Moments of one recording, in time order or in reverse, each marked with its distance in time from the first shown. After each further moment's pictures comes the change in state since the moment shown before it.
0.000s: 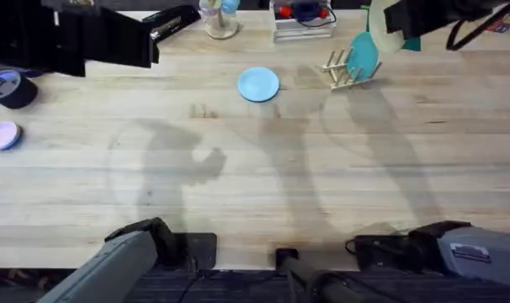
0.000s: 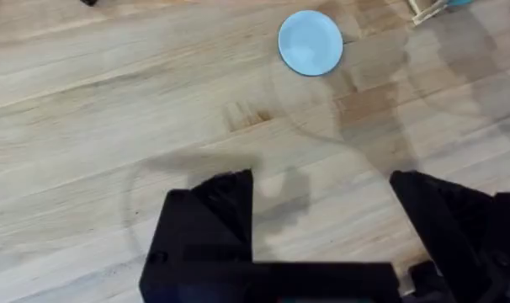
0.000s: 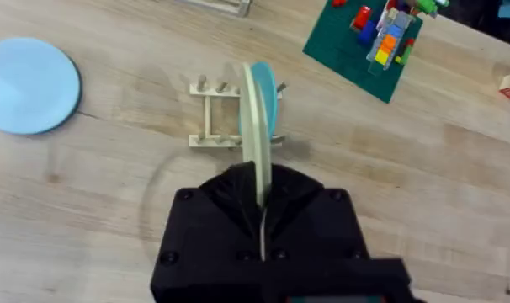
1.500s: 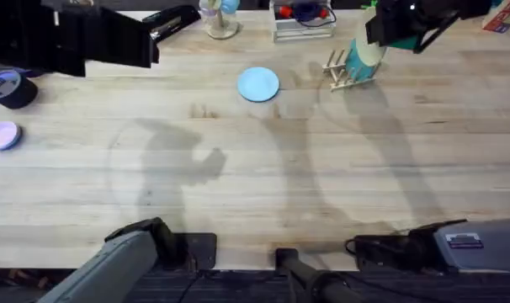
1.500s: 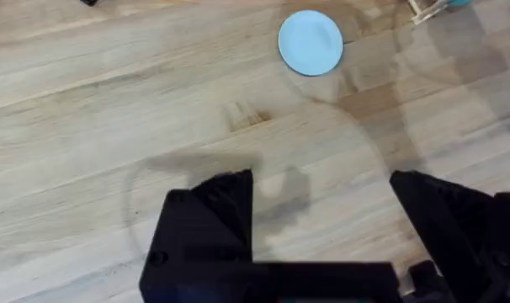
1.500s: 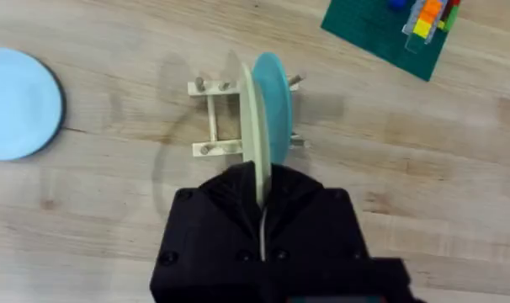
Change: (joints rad) left arm 0.000 0.000 0.000 0.000 0.000 0.000; right arm -0.036 0.170 0.000 0.056 -0.031 0.094
